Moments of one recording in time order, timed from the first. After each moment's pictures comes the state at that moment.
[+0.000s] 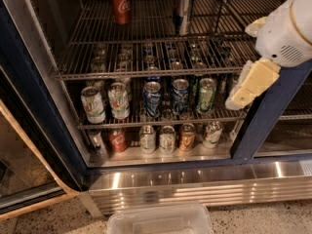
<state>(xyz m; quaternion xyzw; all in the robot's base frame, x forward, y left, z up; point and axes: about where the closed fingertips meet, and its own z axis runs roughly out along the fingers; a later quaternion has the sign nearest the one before) 0.500 -0.176 0.968 -0.56 0.77 0.00 0.30</state>
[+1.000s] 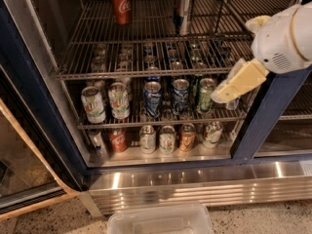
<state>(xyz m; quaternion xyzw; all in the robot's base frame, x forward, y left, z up) 0.512 -0.159 0.975 -0.51 0.76 0.01 0.40</state>
